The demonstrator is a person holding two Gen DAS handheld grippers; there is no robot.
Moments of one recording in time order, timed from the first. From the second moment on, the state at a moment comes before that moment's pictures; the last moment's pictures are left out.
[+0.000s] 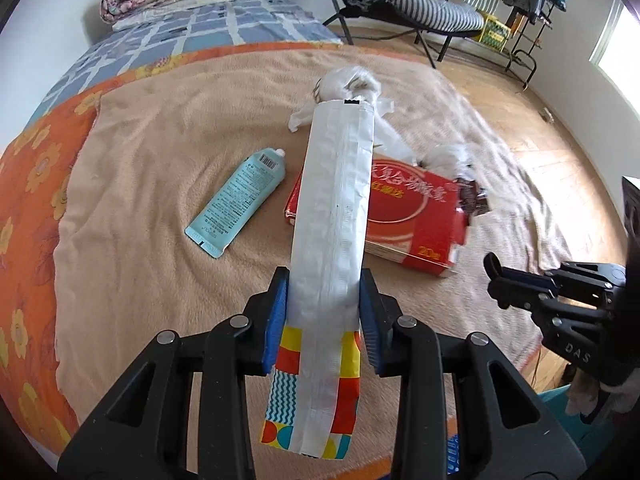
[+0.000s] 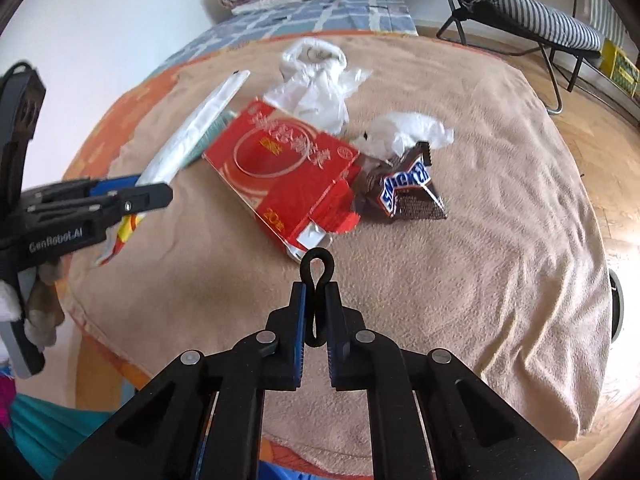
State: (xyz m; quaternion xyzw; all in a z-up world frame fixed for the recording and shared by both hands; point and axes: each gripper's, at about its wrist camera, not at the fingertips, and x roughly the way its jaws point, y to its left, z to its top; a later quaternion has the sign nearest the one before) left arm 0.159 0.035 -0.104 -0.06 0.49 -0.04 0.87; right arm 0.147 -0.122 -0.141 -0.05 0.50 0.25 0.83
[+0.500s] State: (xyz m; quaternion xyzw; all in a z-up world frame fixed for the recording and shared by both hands) left arm 0.079 0.010 -0.069 -0.06 0.46 -0.08 0.88; right arm 0.086 -0.123 -0.095 -0.06 0.44 0.29 0.85
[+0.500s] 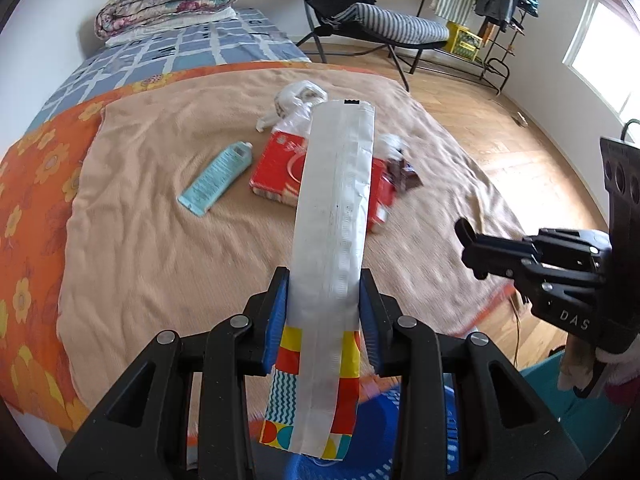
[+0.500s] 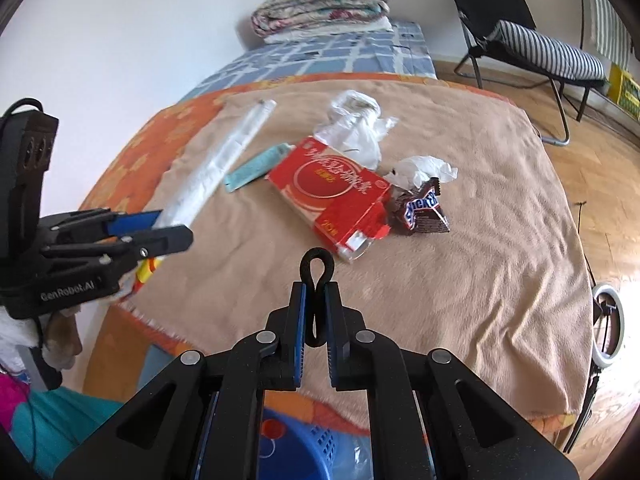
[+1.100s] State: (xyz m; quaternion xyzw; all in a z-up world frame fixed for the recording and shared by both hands) left arm -0.023 -0.033 -0.094 -0.03 0.47 -0.11 0.88; right arm 0.003 -0.145 -0.118 -0.04 0.47 0.33 0.82
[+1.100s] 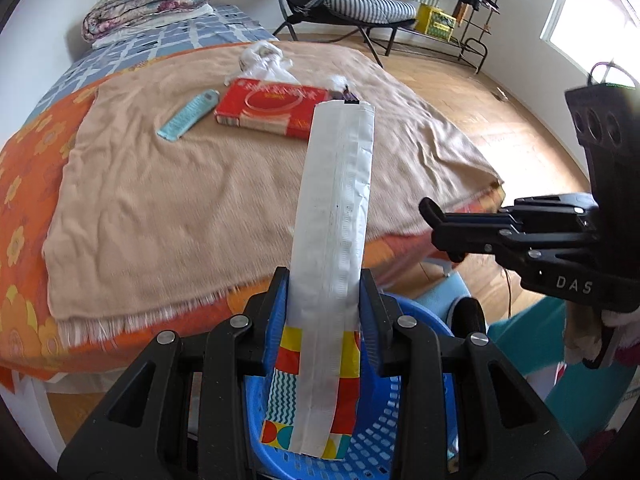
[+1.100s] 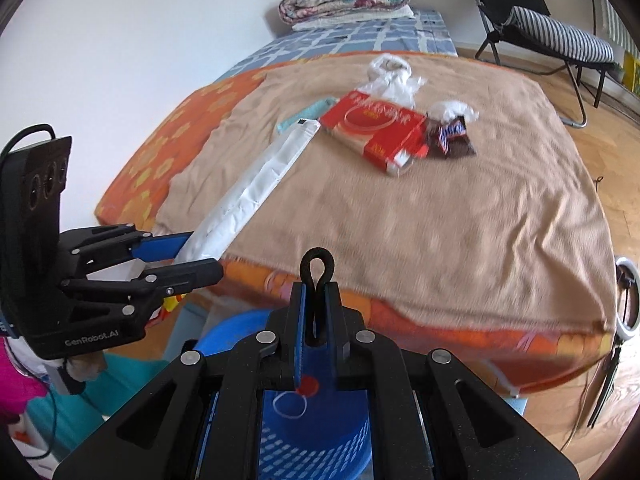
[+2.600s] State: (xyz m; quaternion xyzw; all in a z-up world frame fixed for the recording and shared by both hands) left arm -0.103 -0.059 -0.195 -0.03 0.59 -0.11 0.80; right arm -0.057 -0.148 -0.199 -0.08 0.56 0.33 0.76
